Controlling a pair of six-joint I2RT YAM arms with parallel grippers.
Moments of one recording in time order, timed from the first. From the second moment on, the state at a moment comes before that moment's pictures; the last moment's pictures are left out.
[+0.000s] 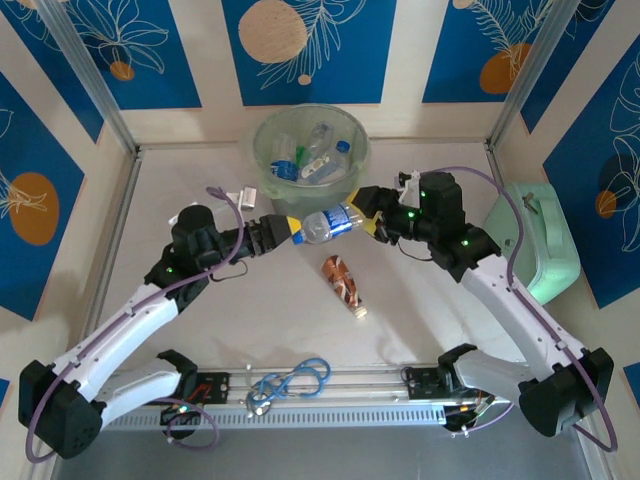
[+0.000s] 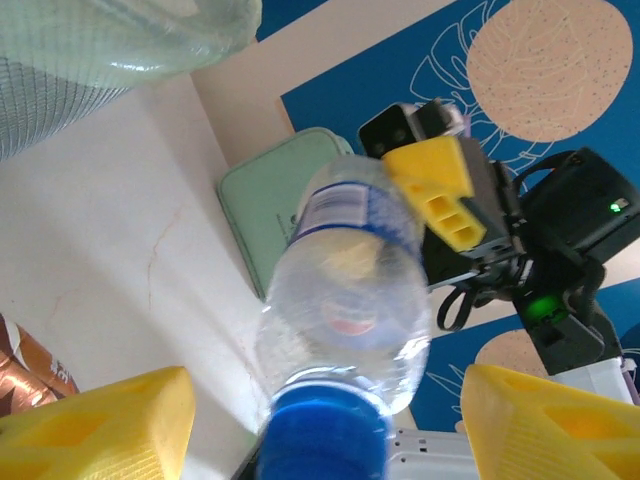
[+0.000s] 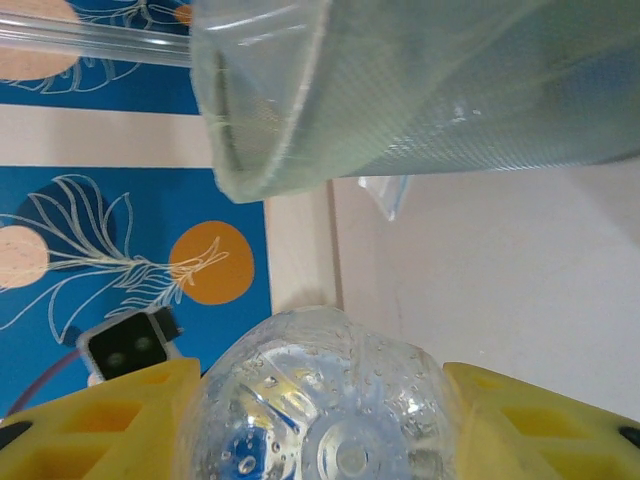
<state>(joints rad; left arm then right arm) -0.54 1.00 0.77 0.10 0.64 -1.01 0.43 1.08 1.03 -0.34 -0.51 1.21</state>
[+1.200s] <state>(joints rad) -0.40 1.32 1.34 0.10 0.46 -0.88 0.34 0.97 1.12 -0.52 -0.49 1.14</state>
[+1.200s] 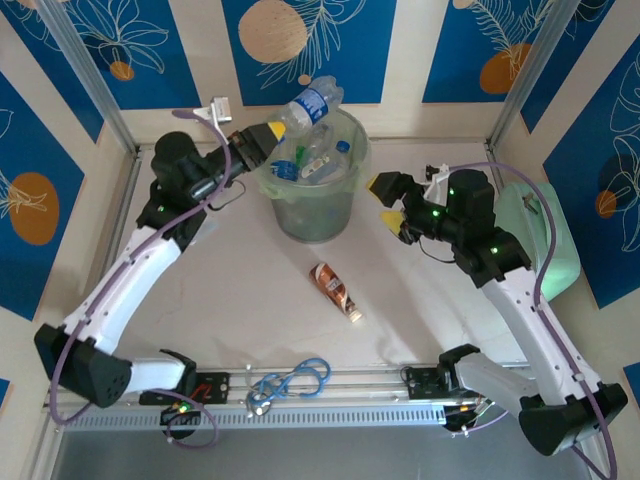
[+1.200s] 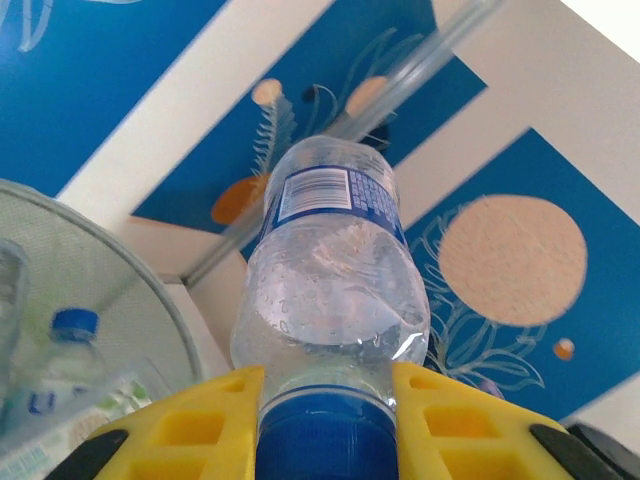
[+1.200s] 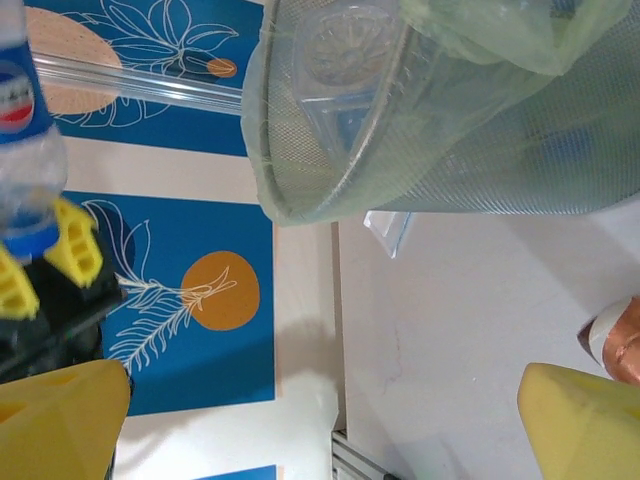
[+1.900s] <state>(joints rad) -0.38 1.49 1.42 -0.09 0.30 -0.80 0.31 0.93 1.08 -0.59 -0.49 1.09</state>
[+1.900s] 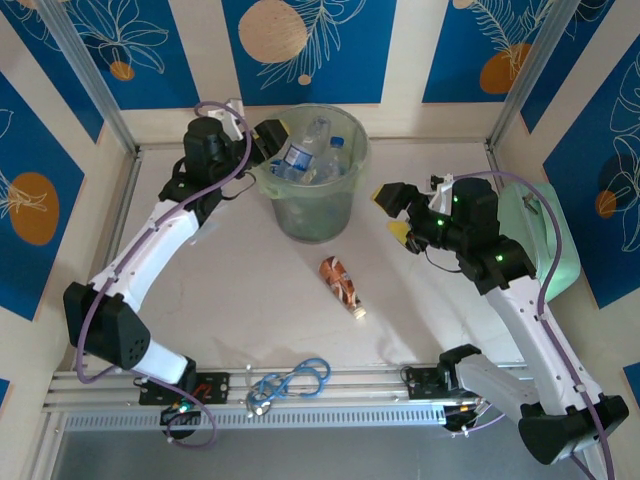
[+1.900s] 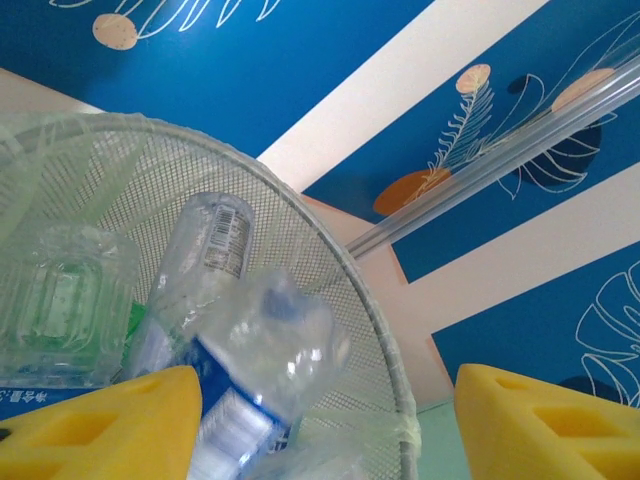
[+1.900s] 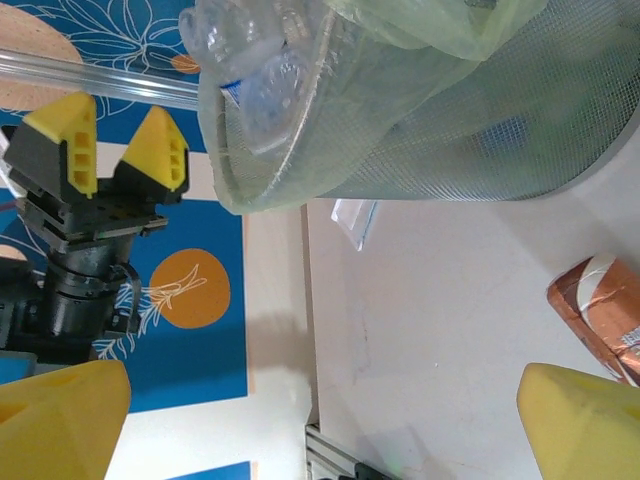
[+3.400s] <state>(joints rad) -0.37 0.87 0.91 -0.40 0.30 -0.76 0.81 1.67 1.06 -0.71 -0.03 0.74</state>
